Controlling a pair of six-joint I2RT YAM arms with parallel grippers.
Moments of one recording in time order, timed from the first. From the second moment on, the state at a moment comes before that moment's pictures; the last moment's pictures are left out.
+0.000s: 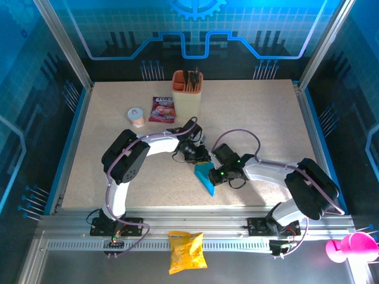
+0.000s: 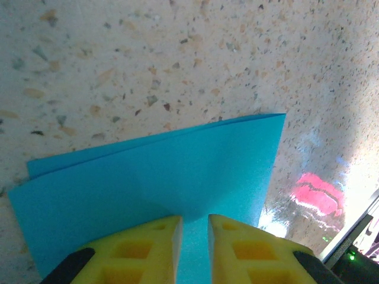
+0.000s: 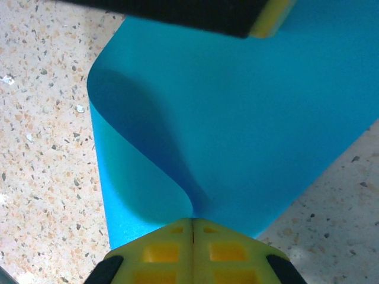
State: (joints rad) left arm -0.63 2.04 1.26 -0.36 0.53 -0.72; right arm 0.72 1.48 0.67 -0.34 -0.21 0.38
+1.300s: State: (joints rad) left arm -0.55 1.86 1.13 -0.32 0.51 -0.74; right arm 0.69 1.52 0.67 -0.28 -0.22 0.38
